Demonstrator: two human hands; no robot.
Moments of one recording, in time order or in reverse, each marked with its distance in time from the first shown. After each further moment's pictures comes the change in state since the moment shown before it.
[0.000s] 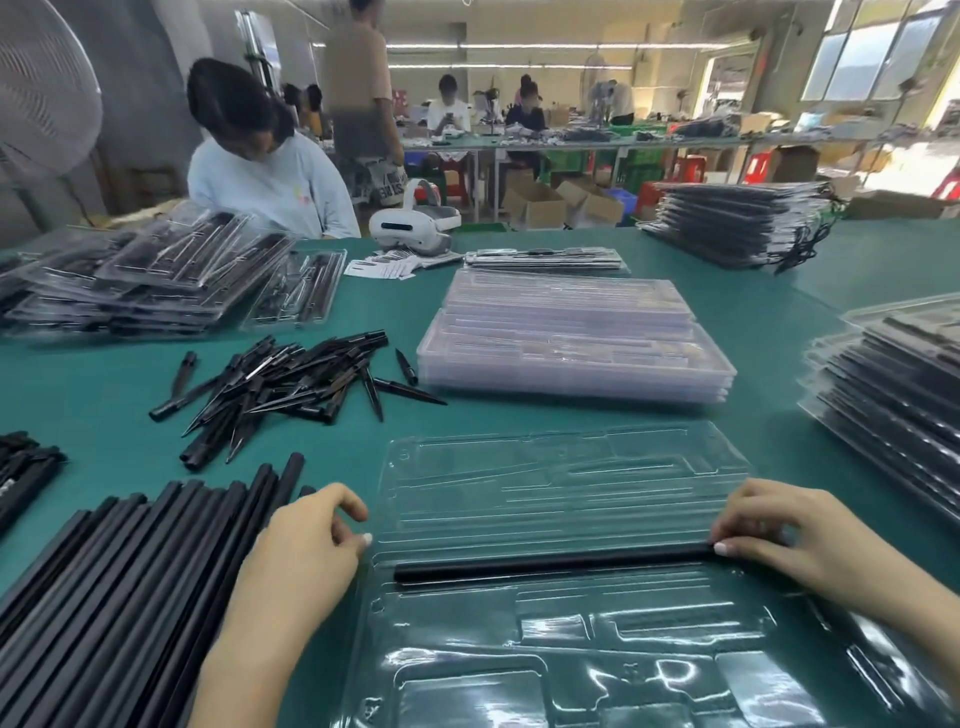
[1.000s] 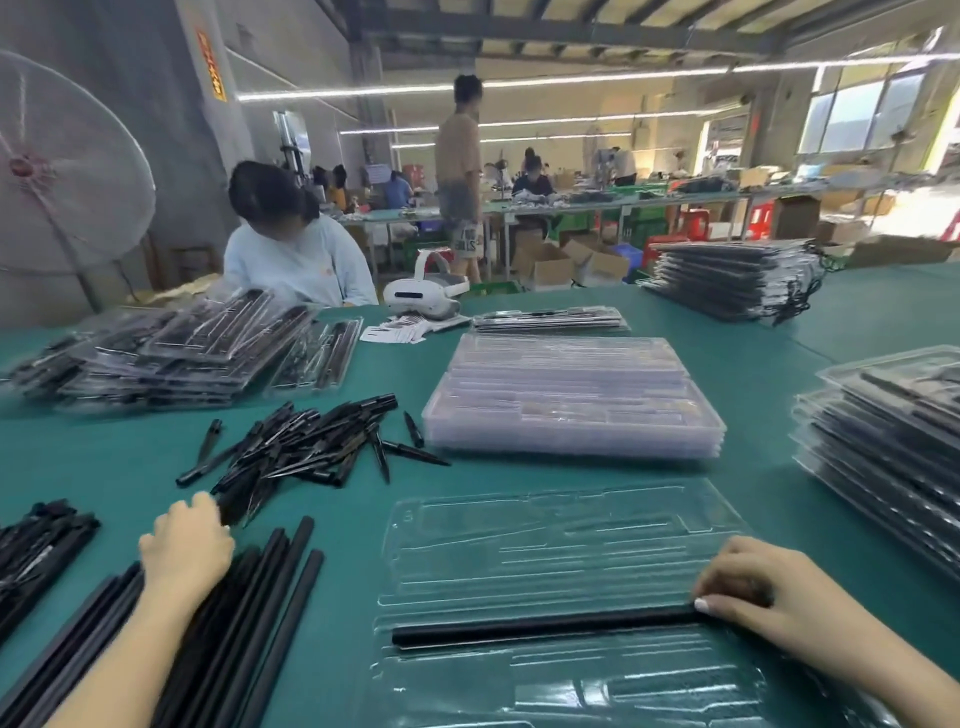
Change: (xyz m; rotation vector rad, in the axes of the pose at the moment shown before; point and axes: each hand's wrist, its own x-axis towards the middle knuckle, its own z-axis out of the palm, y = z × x) left_hand 0.108 -0.088 -0.041 0.532 0.211 -0.339; right_hand -0.001 -0.001 0.002 0.024 -0.031 0.085
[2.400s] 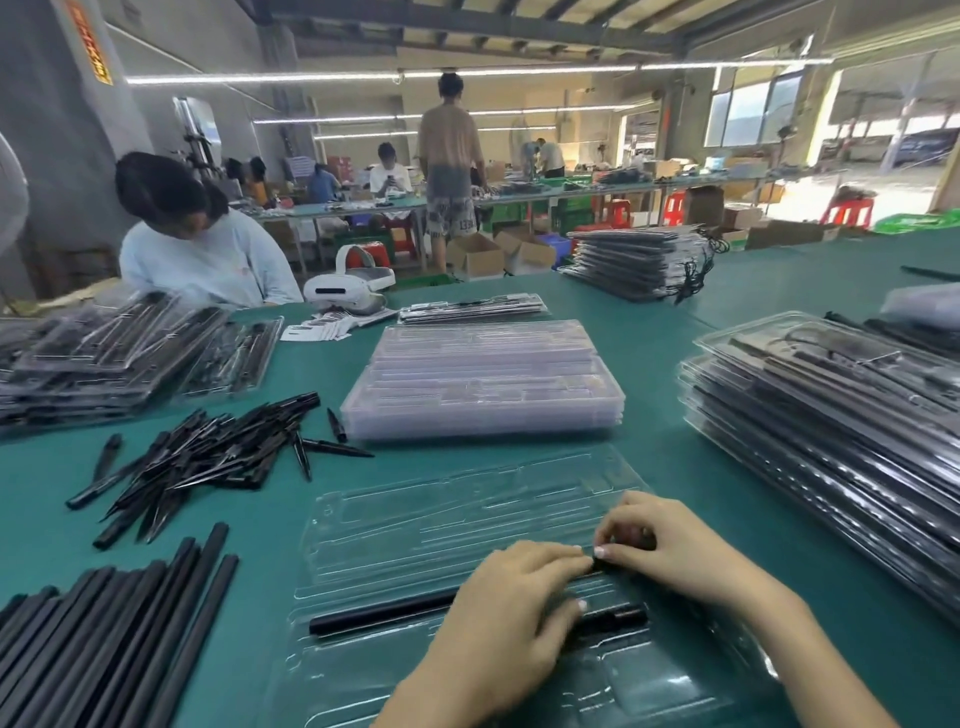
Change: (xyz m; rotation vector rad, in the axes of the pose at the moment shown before) left_hand -0.249 0.188 -0.017 -0.515 -0.202 1.391; right_hand 0.001 0.007 0.006 0.008 0.007 -0.002
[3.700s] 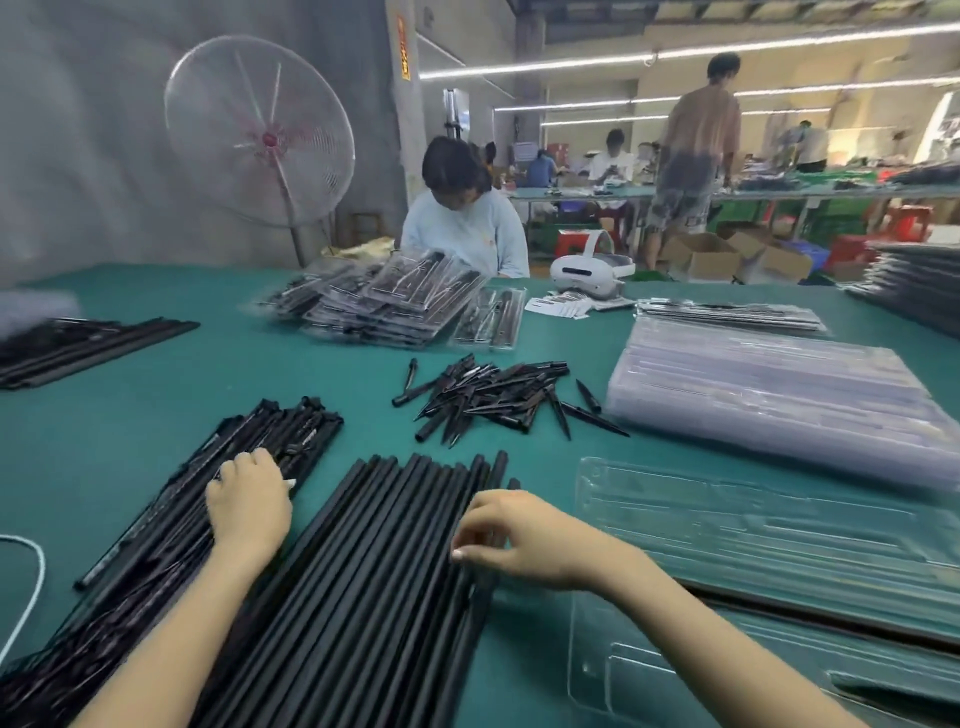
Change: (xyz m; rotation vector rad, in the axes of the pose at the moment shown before) left_hand -0.300 -0.217 -0.177 0.777 0.254 -1.461; right_hand 0.095 -0.276 0.178 -0.080 -0.469 -0.716
